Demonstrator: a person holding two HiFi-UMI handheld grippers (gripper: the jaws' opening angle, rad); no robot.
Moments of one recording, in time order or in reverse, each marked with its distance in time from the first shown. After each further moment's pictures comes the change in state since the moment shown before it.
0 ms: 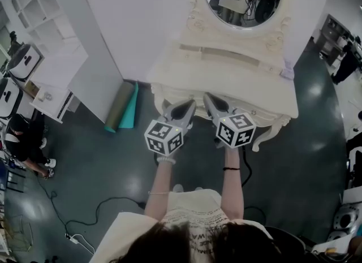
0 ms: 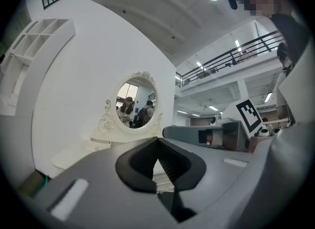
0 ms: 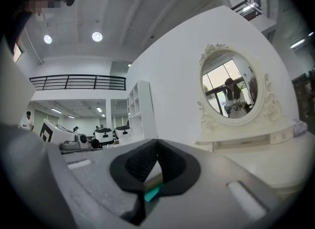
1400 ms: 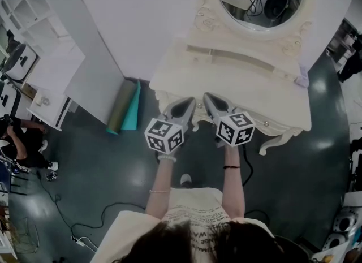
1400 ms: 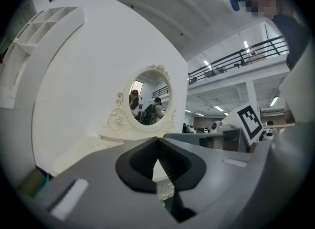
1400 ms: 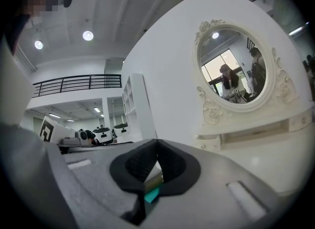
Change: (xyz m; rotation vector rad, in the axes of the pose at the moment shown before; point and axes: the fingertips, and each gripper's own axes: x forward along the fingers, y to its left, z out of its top) left arm 0.062 0.126 -0.015 -0.053 0.036 0.036; right arm 0.128 -0.056 -0.032 0.073 0.058 0.013
